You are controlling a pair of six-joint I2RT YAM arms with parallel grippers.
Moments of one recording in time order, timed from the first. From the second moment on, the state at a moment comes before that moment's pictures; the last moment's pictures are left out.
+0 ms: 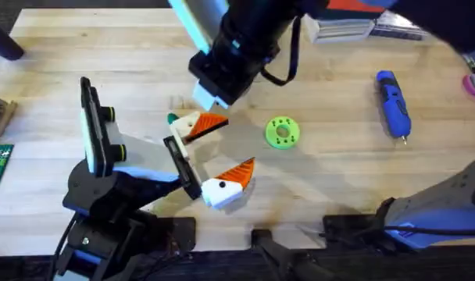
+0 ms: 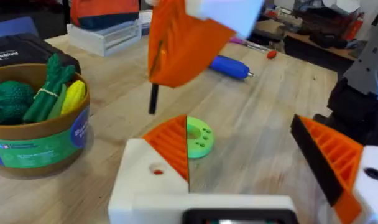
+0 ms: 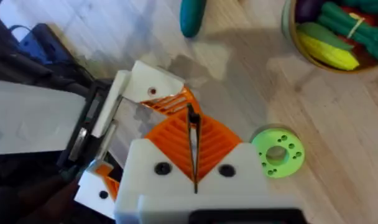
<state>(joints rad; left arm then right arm) -0.31 0.01 0.01 -0.07 0.78 -0.15 0.89 1.80 1.93 -1.36 -0.15 0.02</state>
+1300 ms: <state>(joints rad) -0.31 0.01 0.01 -0.07 0.78 -0.16 0.99 1.86 1.95 -1.34 -0.16 -0.10</state>
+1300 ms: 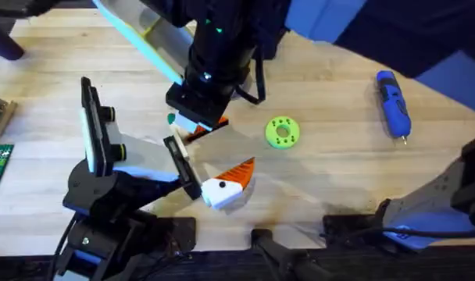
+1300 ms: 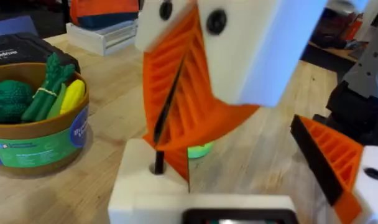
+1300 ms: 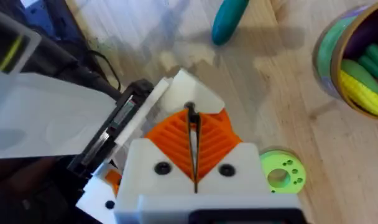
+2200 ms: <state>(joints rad) -0.31 0.01 0.01 -0.07 0.79 -0.16 0.99 1.87 1.95 -1.35 -0.20 -0.11</state>
